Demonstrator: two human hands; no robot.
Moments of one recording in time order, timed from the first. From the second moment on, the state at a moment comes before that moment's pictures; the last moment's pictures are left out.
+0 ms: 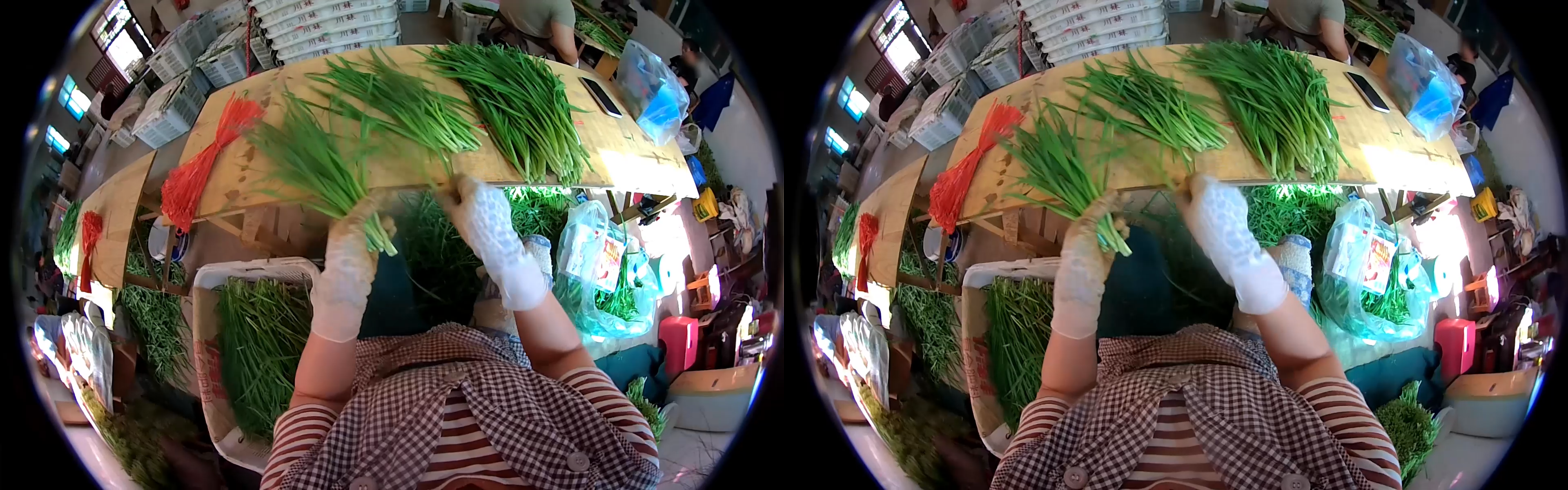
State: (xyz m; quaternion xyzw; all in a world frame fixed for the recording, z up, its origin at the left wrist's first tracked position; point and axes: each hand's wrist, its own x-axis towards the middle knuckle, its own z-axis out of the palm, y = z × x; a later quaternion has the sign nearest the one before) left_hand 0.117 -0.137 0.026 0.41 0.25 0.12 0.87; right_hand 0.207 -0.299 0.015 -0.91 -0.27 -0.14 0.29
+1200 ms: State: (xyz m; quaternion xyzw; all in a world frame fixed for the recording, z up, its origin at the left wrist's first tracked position) left_hand 0.126 -0.151 -0.009 0.46 0.27 0.26 0.81; right_hand 0.166 -0.328 -0.024 -0.77 -0.15 0.21 0.58
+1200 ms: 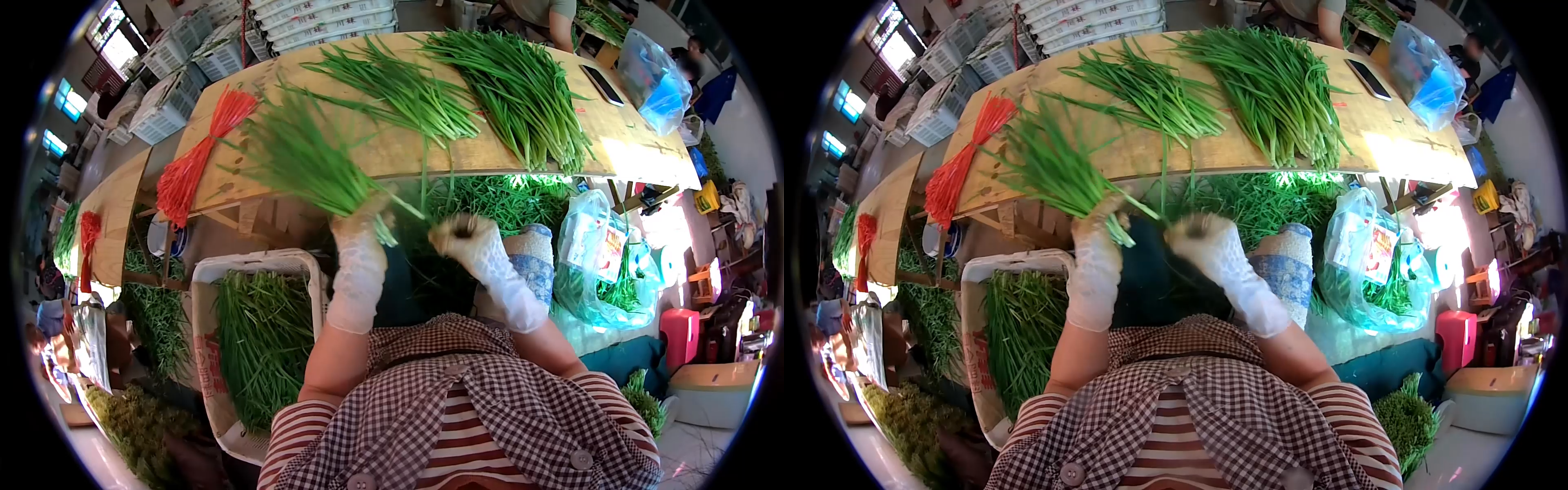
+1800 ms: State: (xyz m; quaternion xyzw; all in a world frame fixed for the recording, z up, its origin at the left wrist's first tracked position) left_hand 0.123 -0.145 0.008 0.52 0.15 0.25 0.81; right_hand 0.185 -0.288 0.003 -0.75 -0.25 0.15 0.60
